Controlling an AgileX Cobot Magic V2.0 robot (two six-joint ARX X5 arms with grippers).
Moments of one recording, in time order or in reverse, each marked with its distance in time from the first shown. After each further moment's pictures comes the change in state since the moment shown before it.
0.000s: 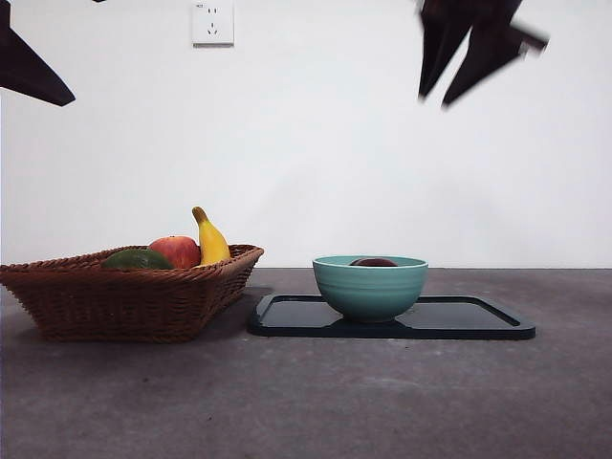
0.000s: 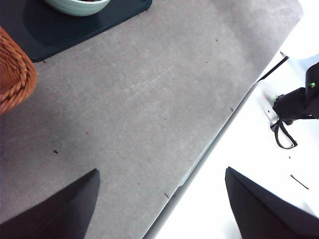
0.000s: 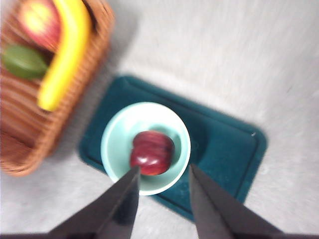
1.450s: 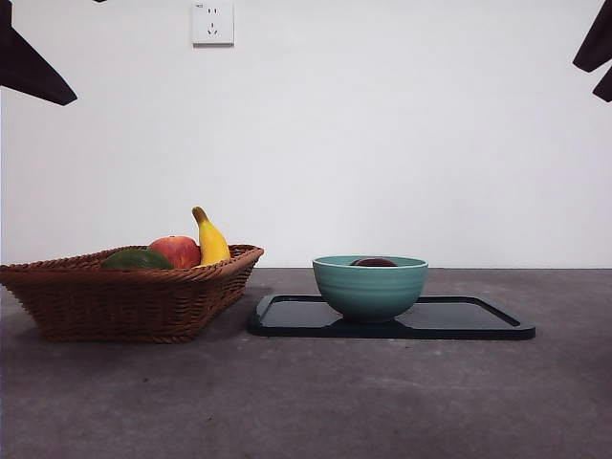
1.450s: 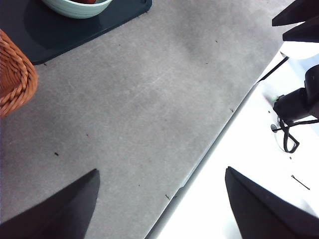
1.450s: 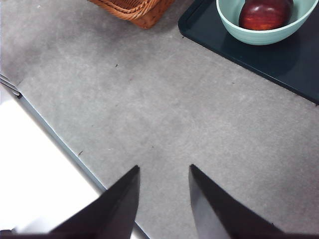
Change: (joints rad) left arm 0.000 0.000 0.000 0.005 0.000 0.004; right arm 0.124 -0.909 -0.945 0.118 -0.193 -0.018
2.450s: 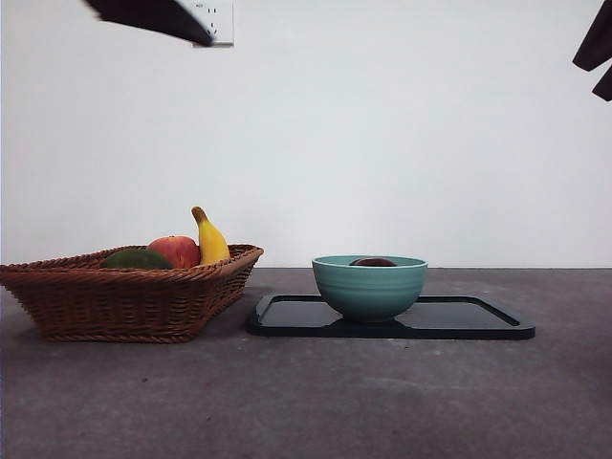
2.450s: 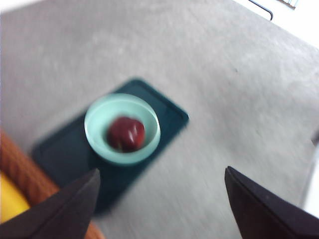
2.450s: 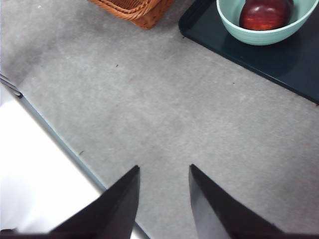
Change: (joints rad) left arm -0.096 0.320 0.322 0.331 -0.183 0.020; right arm 0.000 0.000 0.000 0.000 -0.011 0.000
